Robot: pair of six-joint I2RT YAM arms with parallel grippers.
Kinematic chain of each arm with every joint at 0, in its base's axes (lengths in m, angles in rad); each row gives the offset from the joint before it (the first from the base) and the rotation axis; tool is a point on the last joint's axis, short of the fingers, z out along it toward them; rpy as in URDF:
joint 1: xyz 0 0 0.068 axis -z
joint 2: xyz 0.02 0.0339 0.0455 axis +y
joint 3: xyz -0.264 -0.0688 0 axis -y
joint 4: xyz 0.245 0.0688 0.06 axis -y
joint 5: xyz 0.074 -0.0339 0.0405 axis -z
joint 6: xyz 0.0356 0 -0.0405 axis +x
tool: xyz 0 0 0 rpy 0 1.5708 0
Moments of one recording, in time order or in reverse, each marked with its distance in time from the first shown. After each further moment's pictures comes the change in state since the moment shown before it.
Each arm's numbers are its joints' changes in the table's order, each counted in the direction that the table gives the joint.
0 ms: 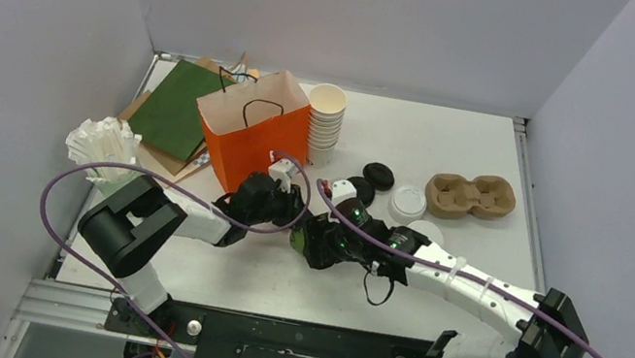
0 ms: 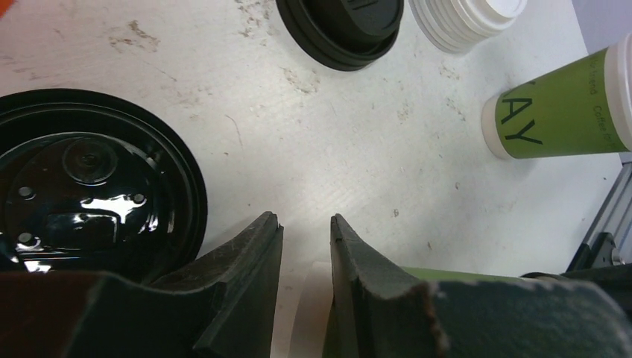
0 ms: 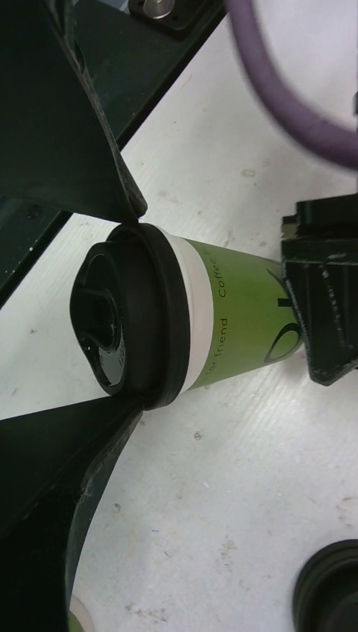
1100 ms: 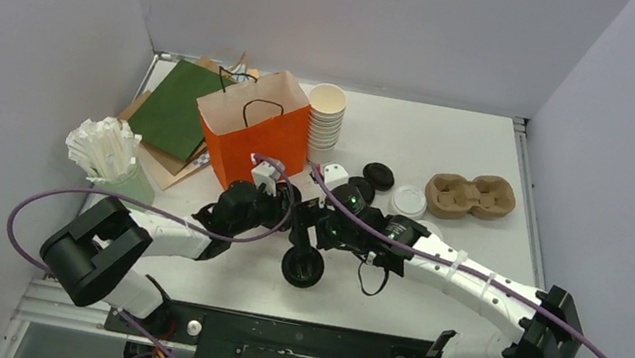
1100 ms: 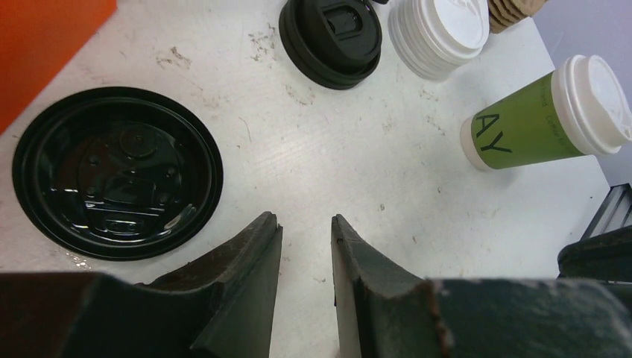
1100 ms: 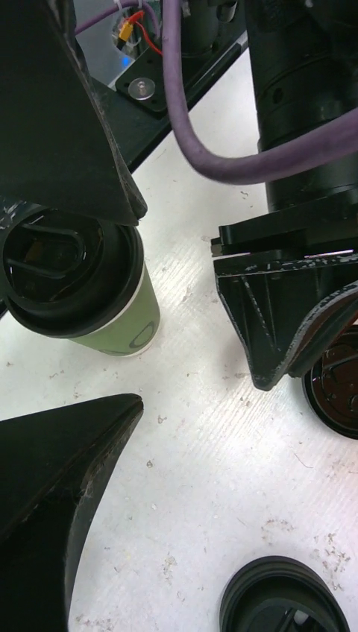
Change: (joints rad) left arm 0.012 -0.195 -0.158 0.086 -0.113 0.000; right arm -0.026 0.061 0.174 -0.018 -0.024 0.003
